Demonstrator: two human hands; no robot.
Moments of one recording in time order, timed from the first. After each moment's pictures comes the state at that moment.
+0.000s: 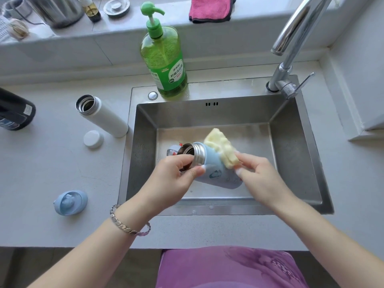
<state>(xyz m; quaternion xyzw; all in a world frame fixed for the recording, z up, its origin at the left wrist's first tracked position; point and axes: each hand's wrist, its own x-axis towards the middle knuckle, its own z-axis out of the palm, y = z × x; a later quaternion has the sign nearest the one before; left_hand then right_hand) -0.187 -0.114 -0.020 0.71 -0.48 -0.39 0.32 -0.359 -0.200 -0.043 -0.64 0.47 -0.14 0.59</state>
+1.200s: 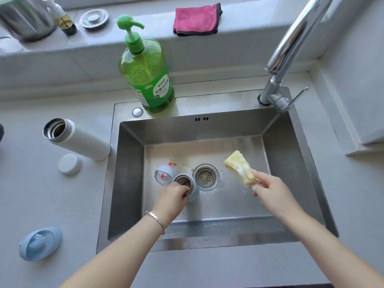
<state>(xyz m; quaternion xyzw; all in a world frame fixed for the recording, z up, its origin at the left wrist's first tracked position) -0.163 -0.149 -0.189 0.75 -0.62 -0.23 0.05 -0.389 -0.246 -0.110 -0.61 0.60 -0.06 0.51</state>
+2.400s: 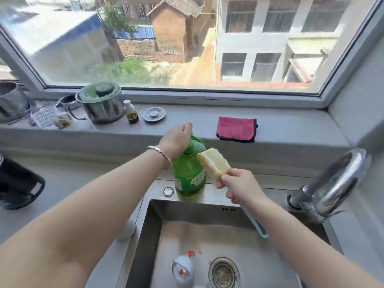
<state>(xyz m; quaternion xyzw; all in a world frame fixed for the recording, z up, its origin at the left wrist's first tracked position) 0.002 -0.384 0.030 0.83 -0.45 -0.23 0.25 -0.180 -0.384 -0.005 -0.59 0.51 -0.16 0.61</state>
